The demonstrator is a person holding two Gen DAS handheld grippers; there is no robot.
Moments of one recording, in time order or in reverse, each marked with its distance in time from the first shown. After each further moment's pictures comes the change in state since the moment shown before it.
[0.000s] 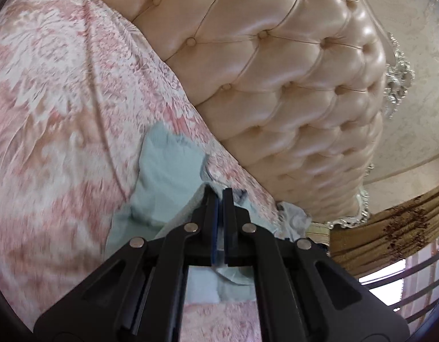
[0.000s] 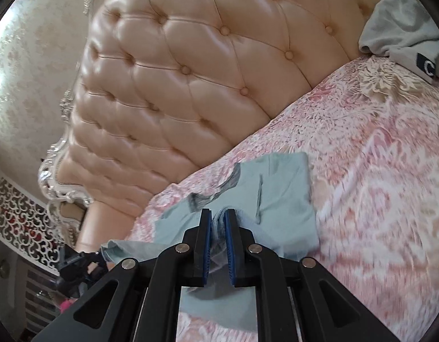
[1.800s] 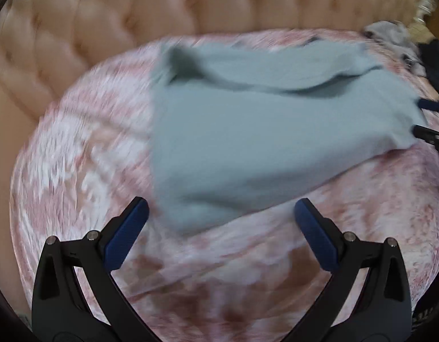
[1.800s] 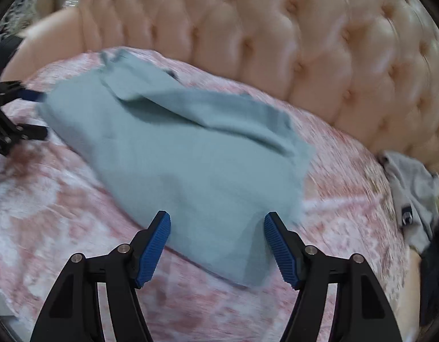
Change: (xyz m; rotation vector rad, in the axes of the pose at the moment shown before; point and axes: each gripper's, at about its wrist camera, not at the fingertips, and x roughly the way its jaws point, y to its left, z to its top) left arm 0.087 0.027 -0.085 0.870 0.312 0.653; right arm 0.053 0.025 -0.099 -0.853 0.272 -0.507
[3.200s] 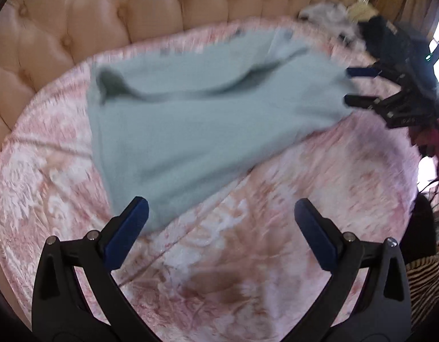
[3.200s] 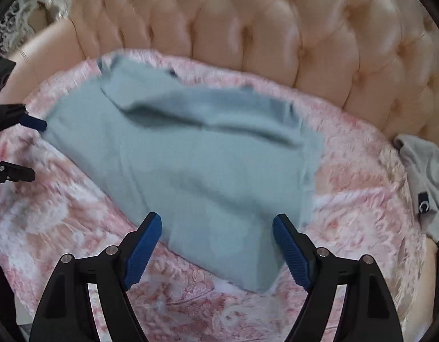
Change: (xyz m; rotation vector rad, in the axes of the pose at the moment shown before) left arm -0.041 -0.047 0.033 0.213 -0.013 -0.258; right arm -0.012 0.009 0.026 0.039 -0.016 0.140
